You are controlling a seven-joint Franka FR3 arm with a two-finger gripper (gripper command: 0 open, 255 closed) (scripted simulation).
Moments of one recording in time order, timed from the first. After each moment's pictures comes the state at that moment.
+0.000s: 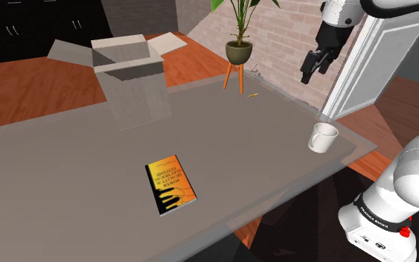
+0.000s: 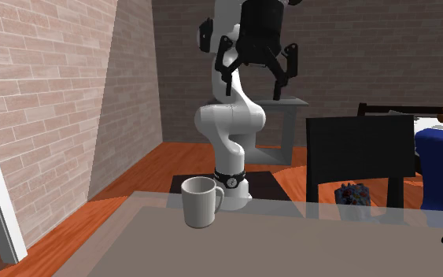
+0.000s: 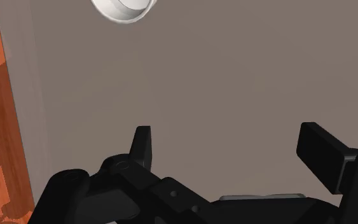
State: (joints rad) arm 0.02 -0.74 0.02 -2.32 -0.09 1.68 0.12
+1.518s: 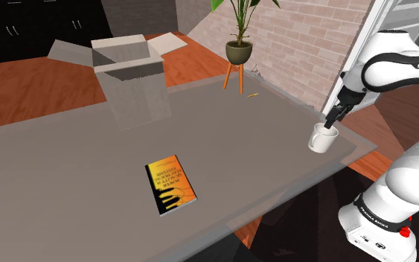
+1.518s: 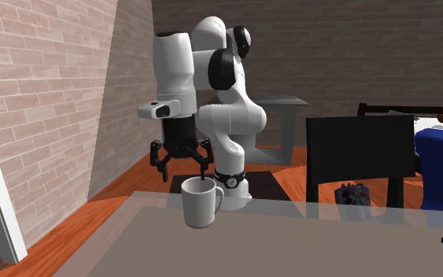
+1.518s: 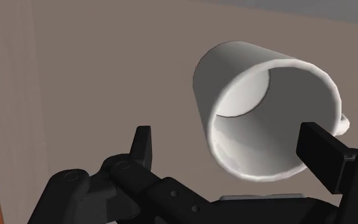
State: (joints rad) arm -0.17 -0.85 -0.41 -2.86 -0.28 2.07 -0.23
